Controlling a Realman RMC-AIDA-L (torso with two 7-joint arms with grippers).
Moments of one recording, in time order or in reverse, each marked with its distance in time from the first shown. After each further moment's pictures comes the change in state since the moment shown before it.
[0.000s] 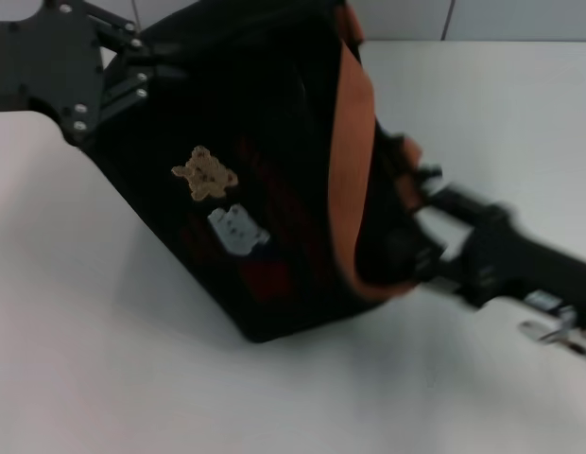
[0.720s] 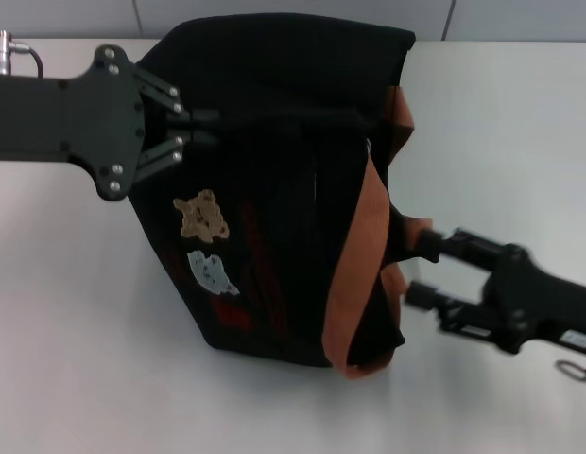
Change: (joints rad) left arm 0.043 -0.003 0.135 -0.054 -0.011 -0.022 0.083; right arm -0.060 -0.010 -0.103 -0.084 0.012 -0.089 0.102
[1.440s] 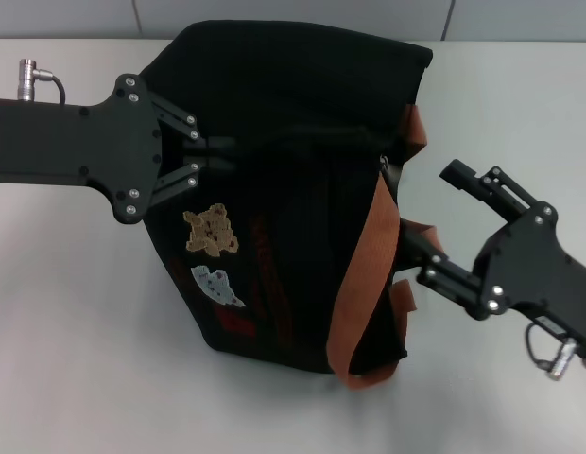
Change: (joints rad) left arm 0.006 -0.002 0.042 -0.069 0.001 -0.019 0.039; right arm -0.038 0.016 0.241 0.251 0.001 0.024 -0.704
